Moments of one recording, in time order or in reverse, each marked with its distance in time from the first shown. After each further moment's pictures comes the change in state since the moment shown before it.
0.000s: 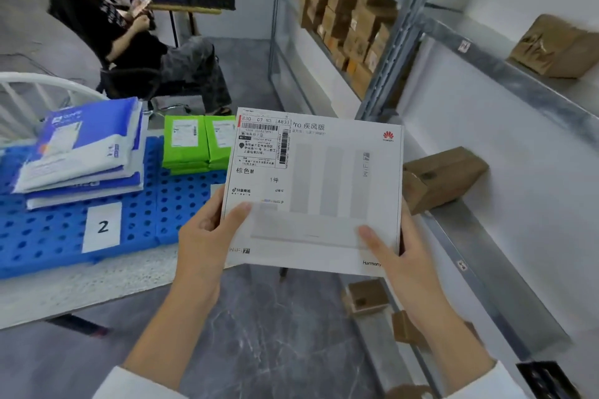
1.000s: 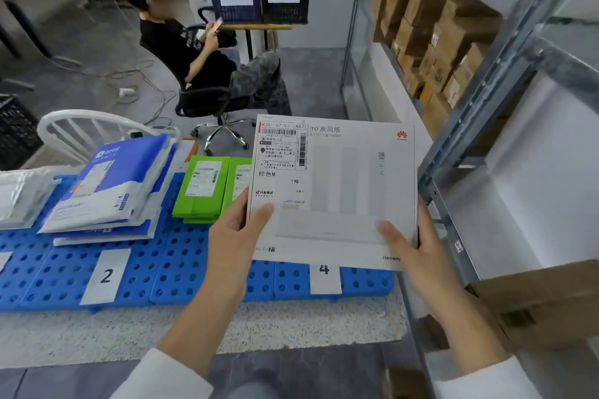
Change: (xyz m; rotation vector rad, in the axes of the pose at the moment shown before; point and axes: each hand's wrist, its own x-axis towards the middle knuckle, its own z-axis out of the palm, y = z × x) left_hand 0.208 -0.007 0.125 0.087 0.228 0.066; right_hand 0.306 0.032 -0.031 0.016 -0.273 0.027
